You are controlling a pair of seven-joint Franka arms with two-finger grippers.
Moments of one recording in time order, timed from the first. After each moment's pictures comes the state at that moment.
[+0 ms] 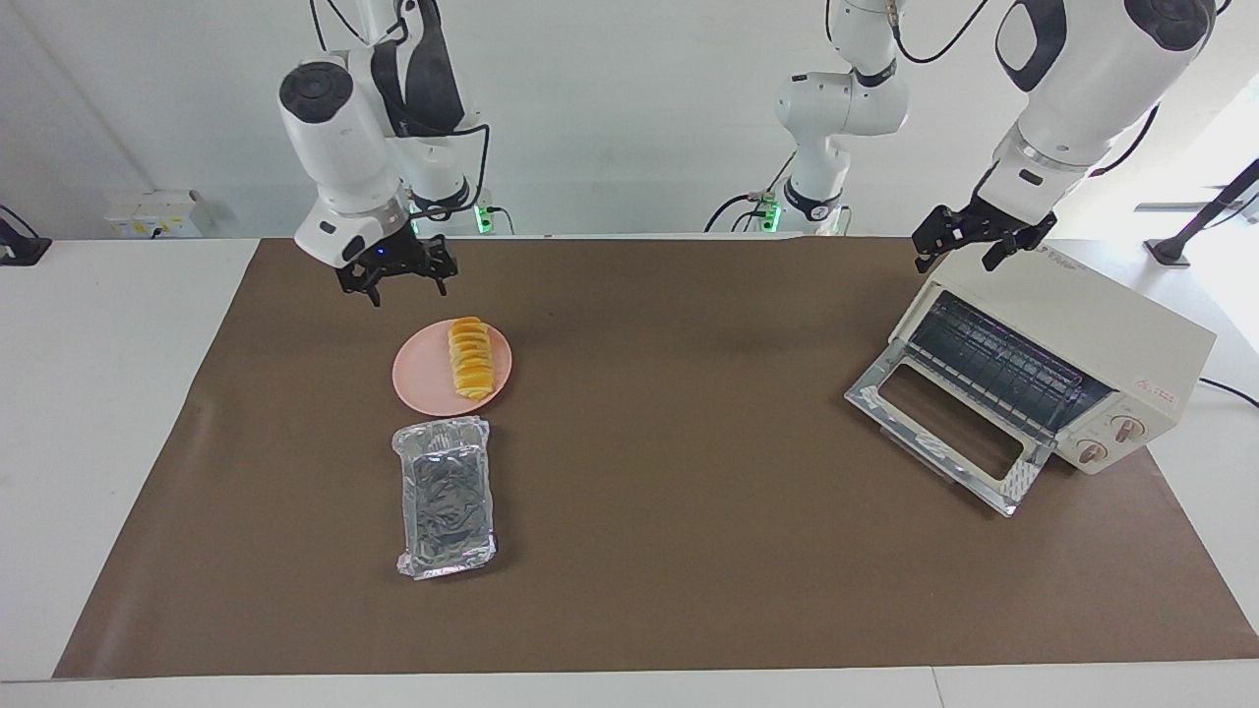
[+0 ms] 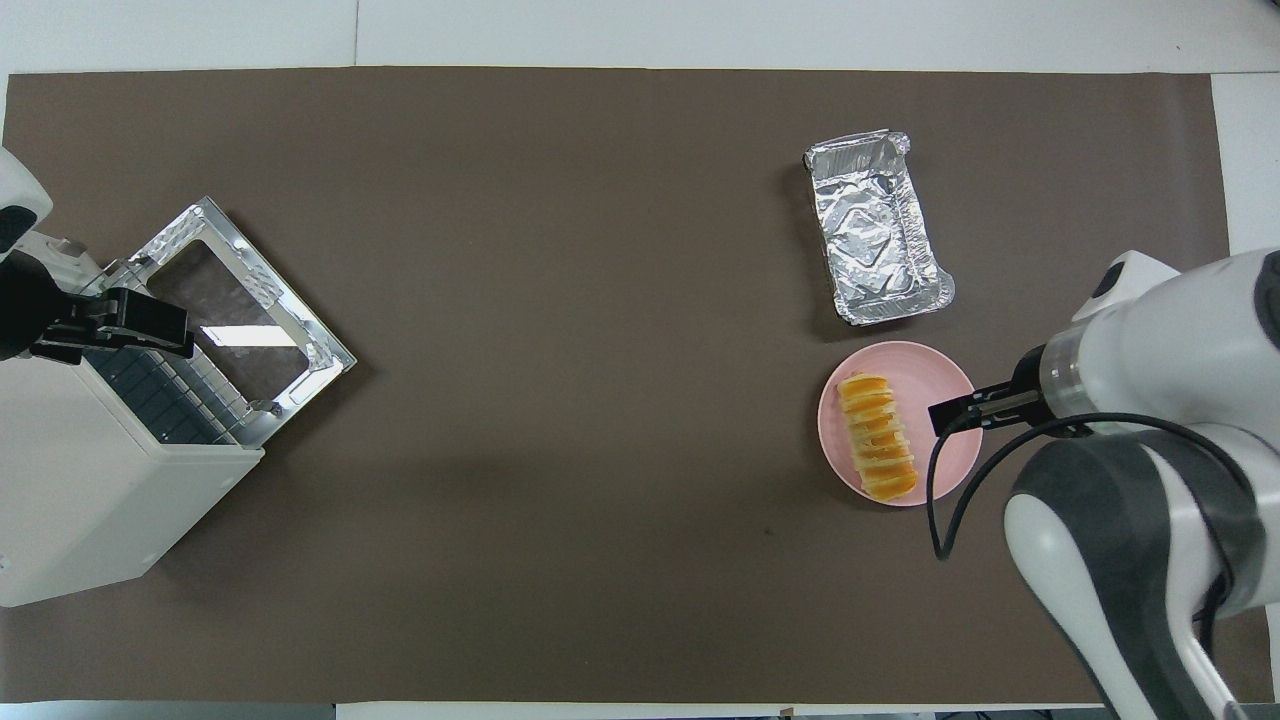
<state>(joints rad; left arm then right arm) -0.18 -0.05 0.09 -1.67 -0.02 1.54 -0.06 0.02 -0.17 0.15 -2.17 0.02 1.93 -0.05</state>
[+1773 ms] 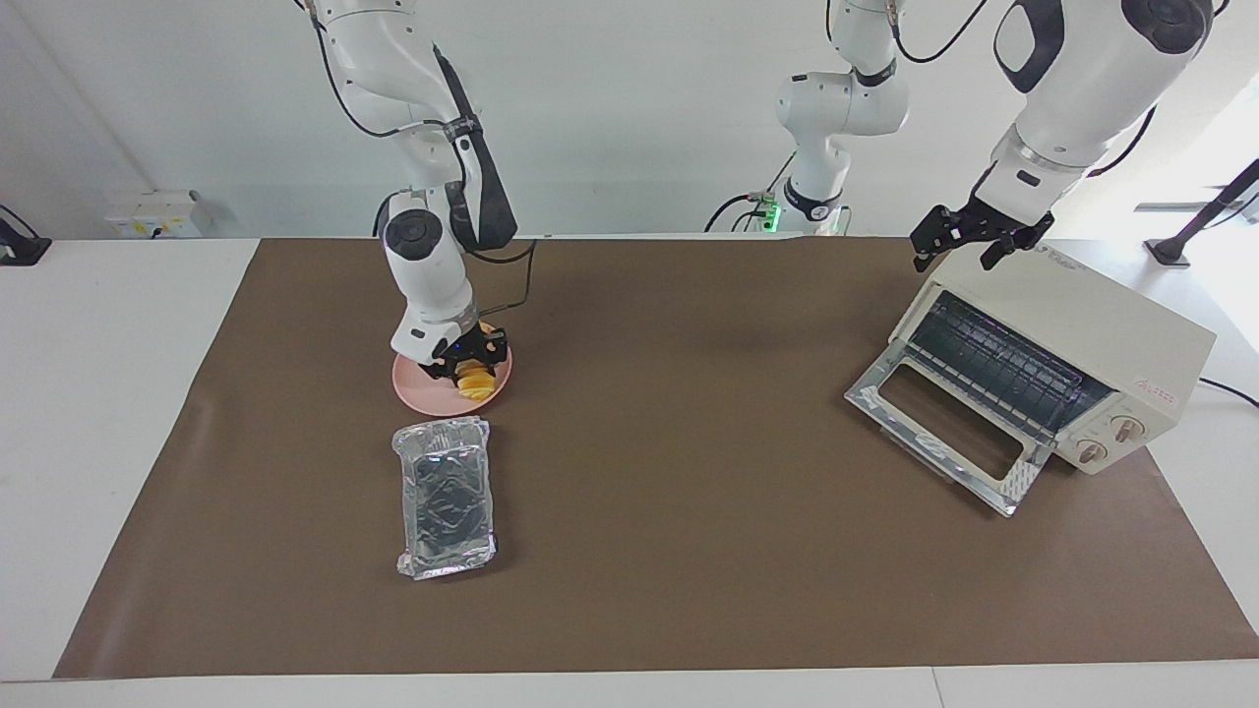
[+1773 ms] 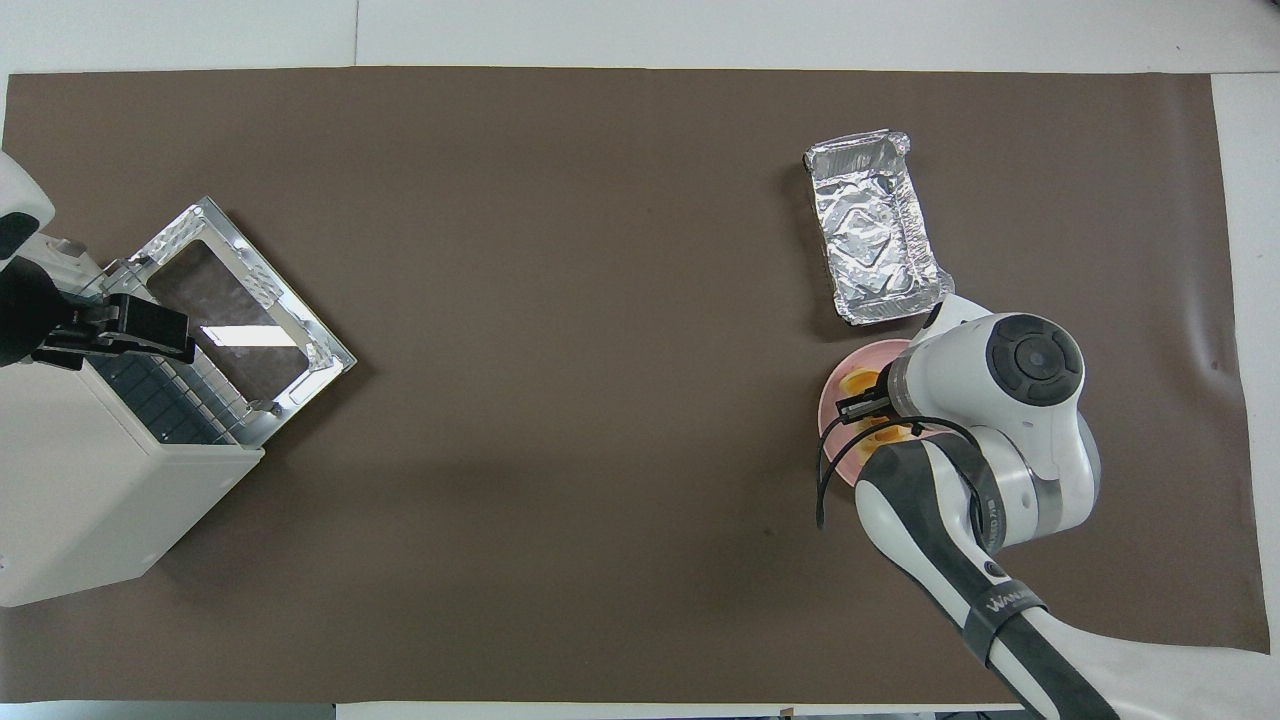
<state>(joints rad) -0.18 -0.06 0.09 -1.69 -0.02 1.54 -0.06 0.08 0.09 0.14 -2.31 0.02 2.37 -0.07</state>
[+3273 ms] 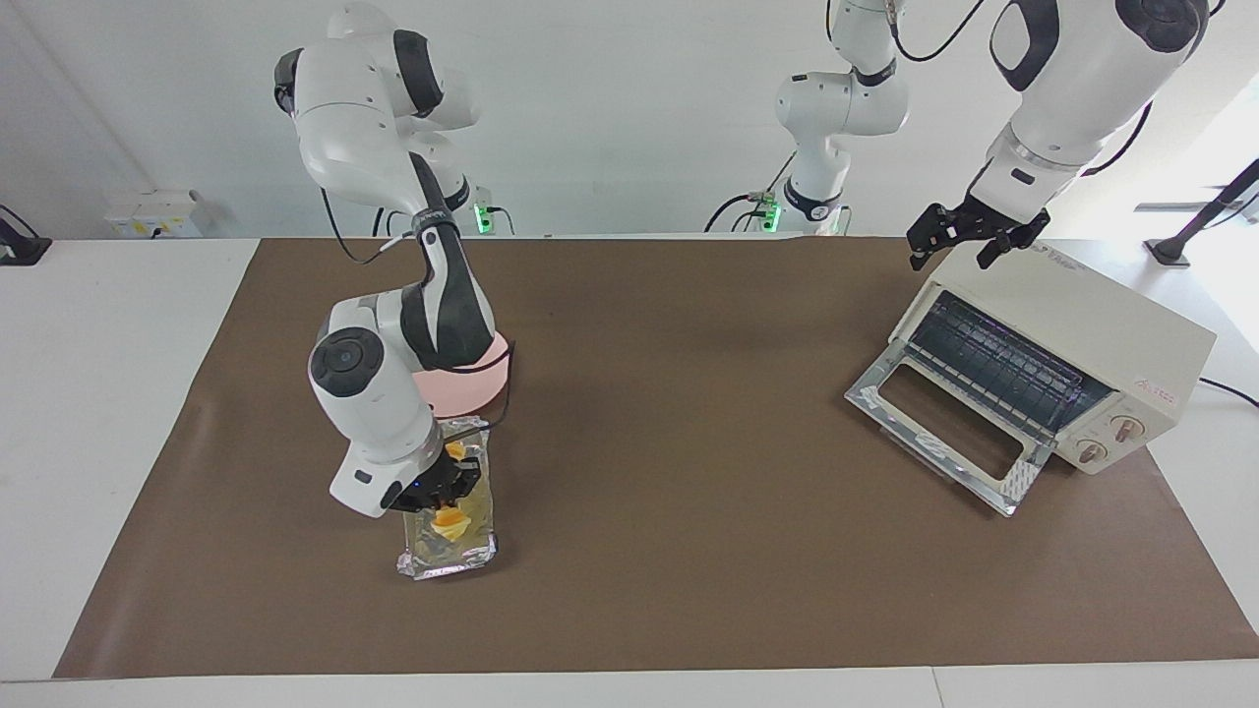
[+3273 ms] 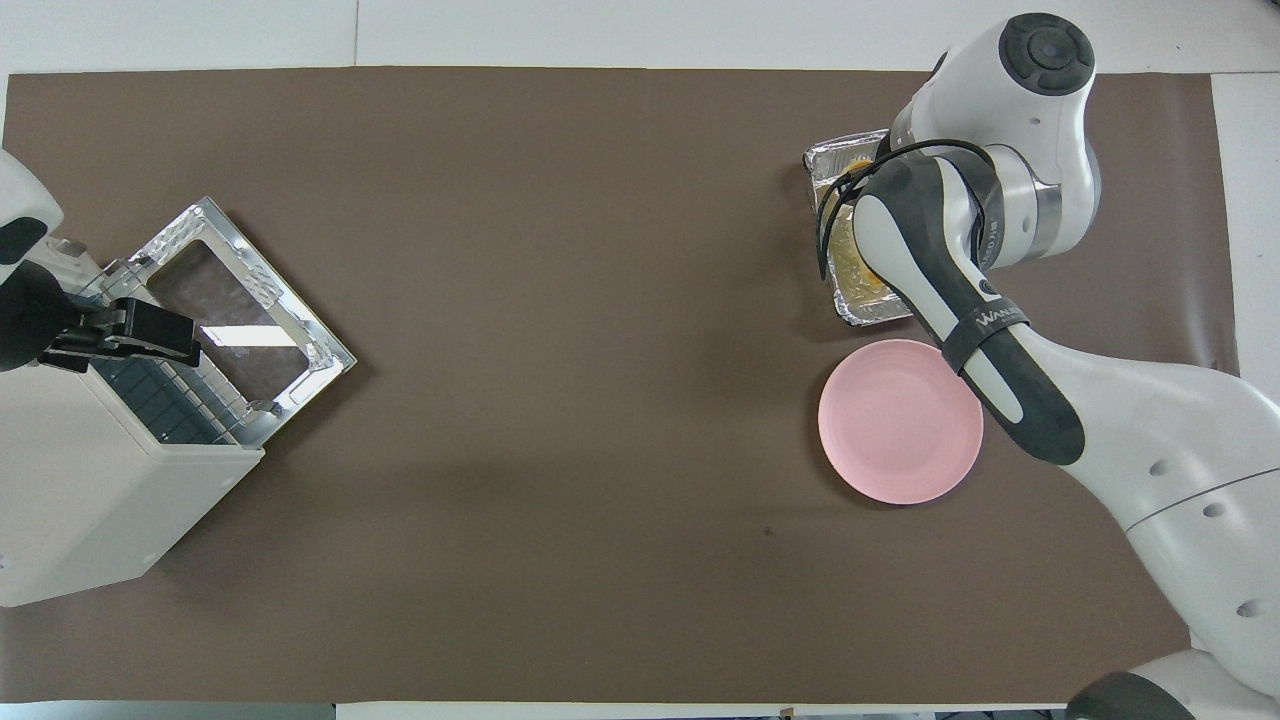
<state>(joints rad) -0.18 -0.06 0.08 -1.70 -0.02 1.54 -0.06 0.05 0.68 0.13 -1.34 -0.06 2.10 -0.11</state>
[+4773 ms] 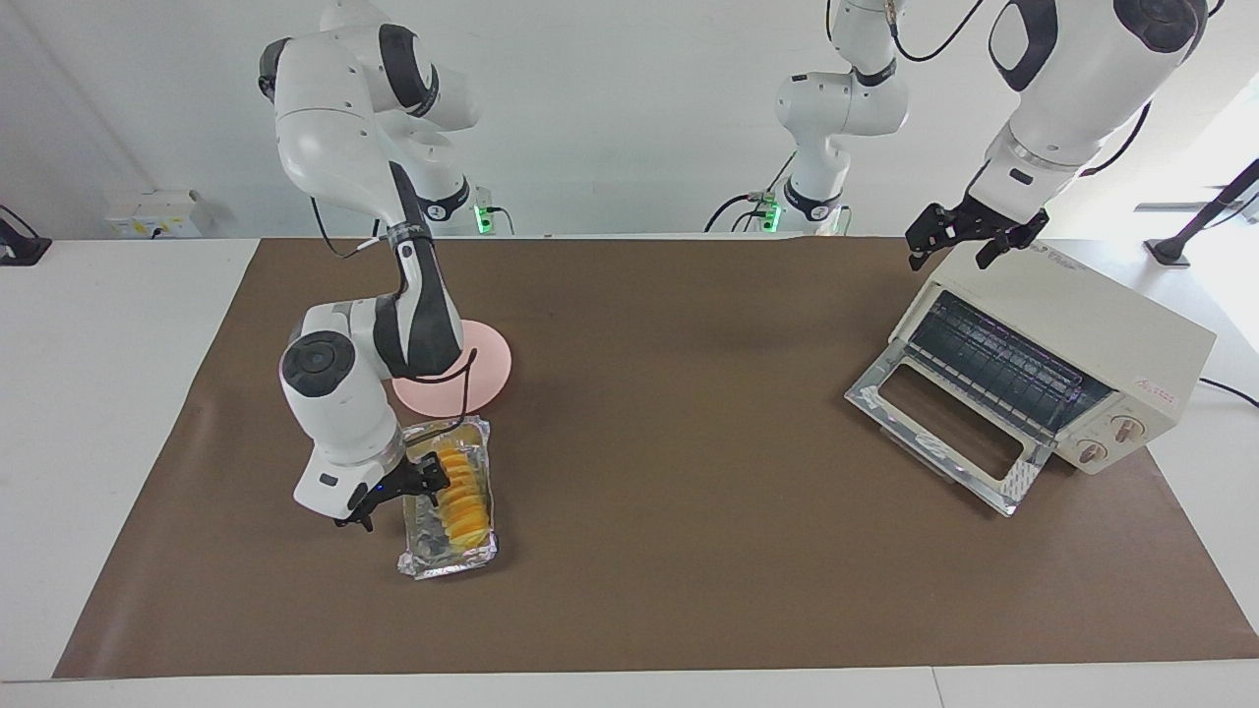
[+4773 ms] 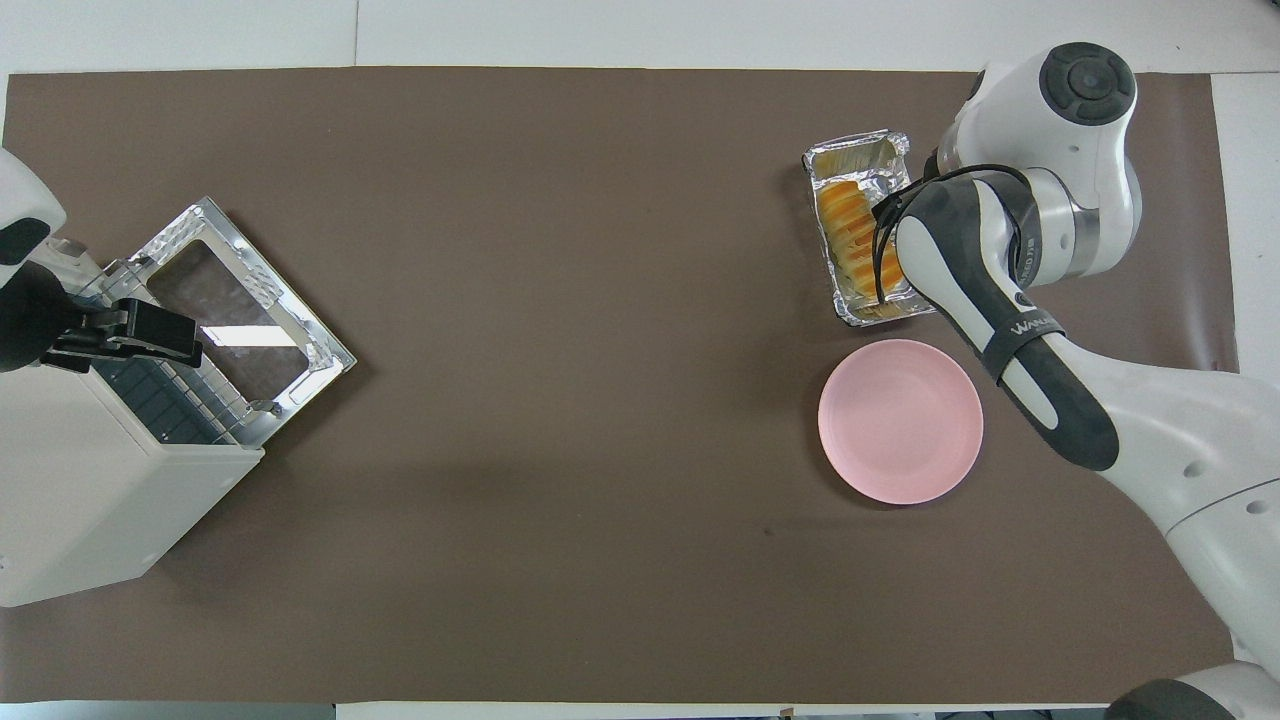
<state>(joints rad) -0.18 -0.06 0.08 -1.70 -0.02 1.54 -0.06 -0.01 0.63 0.12 -1.47 -0.14 2.18 -0.25</state>
